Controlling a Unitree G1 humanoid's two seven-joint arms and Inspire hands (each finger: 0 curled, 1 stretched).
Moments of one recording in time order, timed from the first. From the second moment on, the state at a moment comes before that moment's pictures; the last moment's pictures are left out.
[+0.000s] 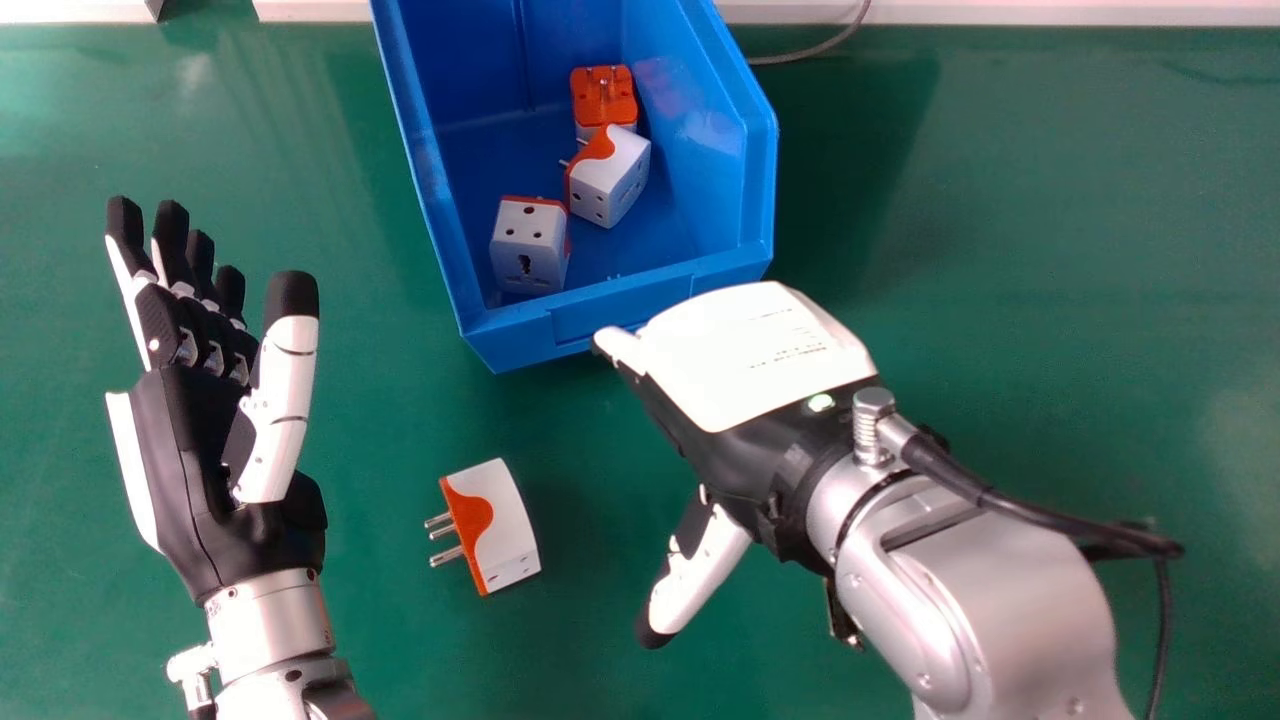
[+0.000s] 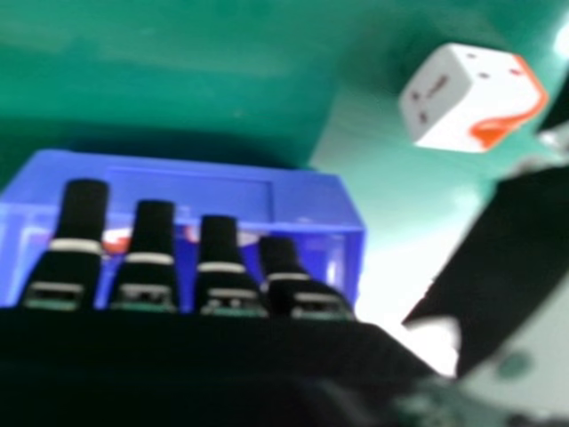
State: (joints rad) left arm 0.00 -0.06 0.21 0.39 -0.28 -0.79 -0.05; right arm -0.14 -0.08 0.55 -0.54 -1.52 0.21 0.97
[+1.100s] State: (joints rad) left arm 0.02 -0.06 0.21 0.38 -0.28 -0.79 -0.06; right arm -0.19 -0.07 0.64 -0.05 -1.21 0.15 0.43
